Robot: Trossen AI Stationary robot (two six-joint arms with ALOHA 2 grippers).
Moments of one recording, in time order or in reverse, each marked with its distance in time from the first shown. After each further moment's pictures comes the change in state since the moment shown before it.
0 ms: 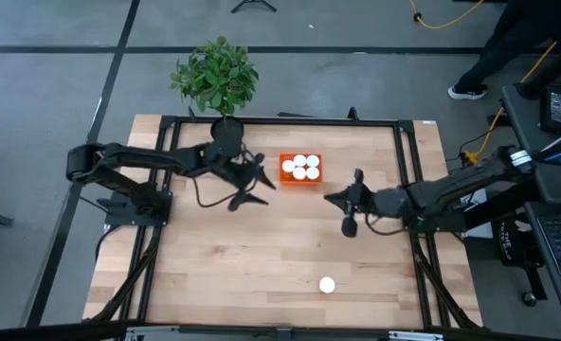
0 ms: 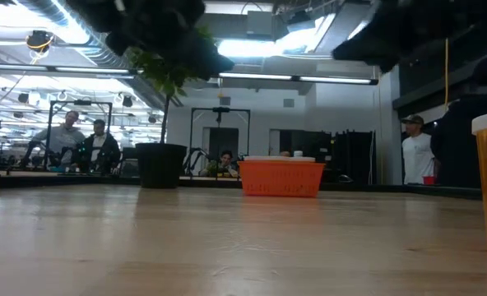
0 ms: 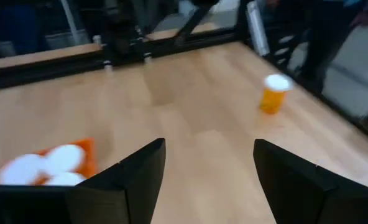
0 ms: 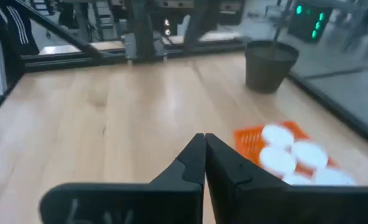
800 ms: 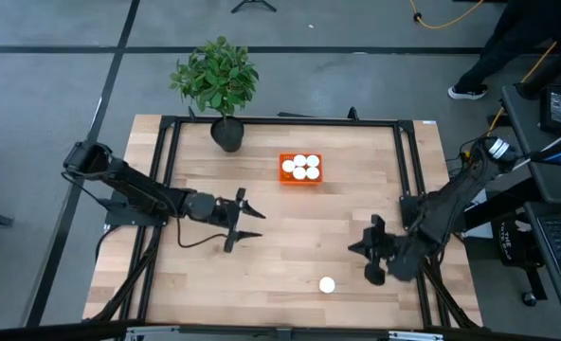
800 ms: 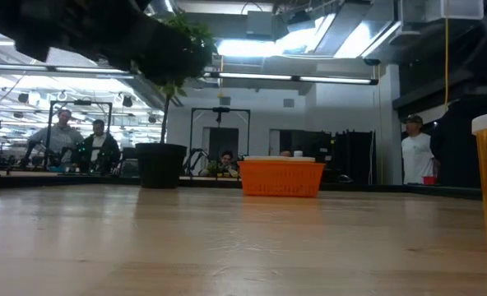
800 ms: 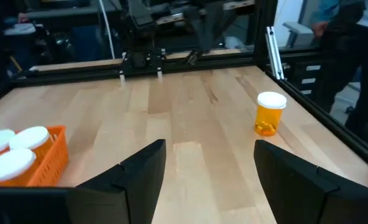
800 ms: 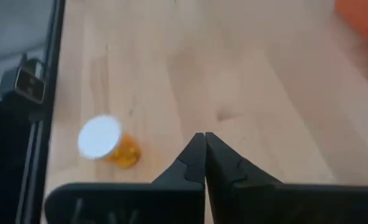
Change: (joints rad) left arm -0.501 -0.014 -0.351 0.577 -0.691 -0.273; right arm 0.543 0.141 0.176 -0.620 0.112 0.757
